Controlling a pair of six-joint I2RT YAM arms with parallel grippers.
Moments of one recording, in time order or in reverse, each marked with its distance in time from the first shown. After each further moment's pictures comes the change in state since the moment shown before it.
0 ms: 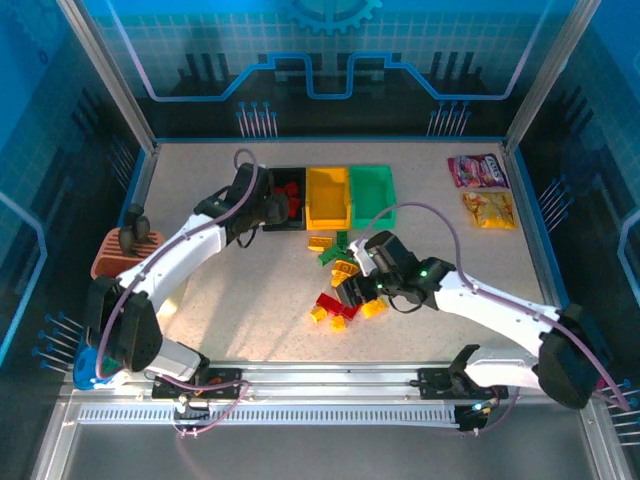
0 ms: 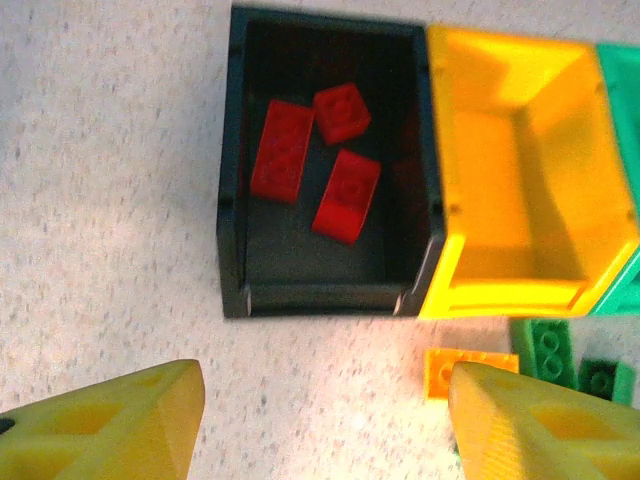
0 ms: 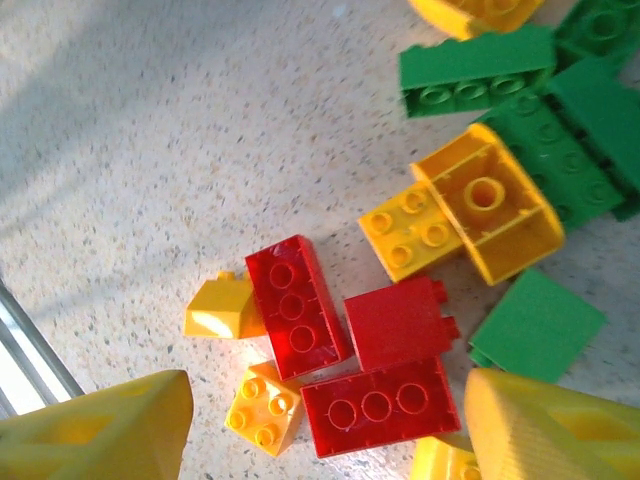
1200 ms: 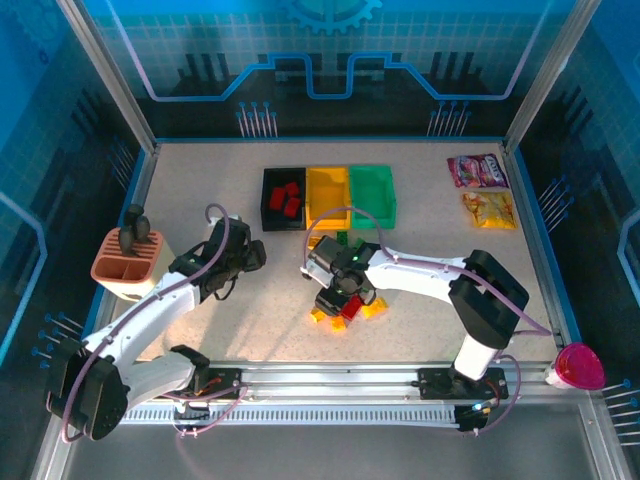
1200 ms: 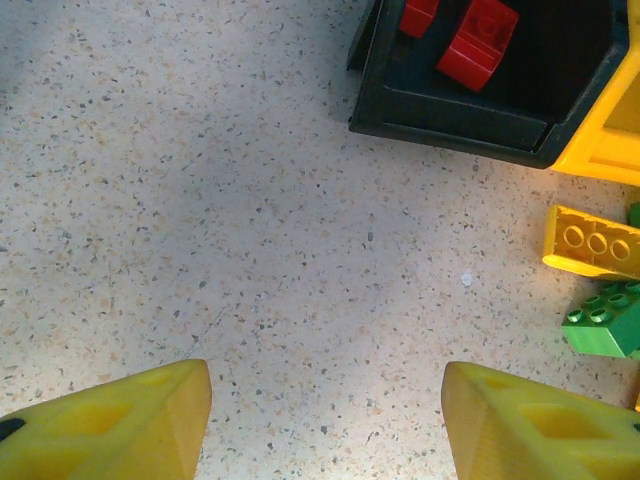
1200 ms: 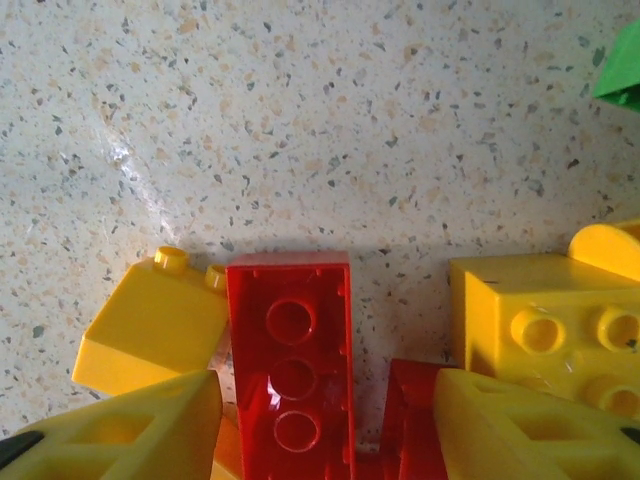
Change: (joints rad) left arm -0.005 -0.361 -0.437 0.033 -0.027 -0.130; right arm 0.139 0.475 0.310 -0.185 0.121 -0.296
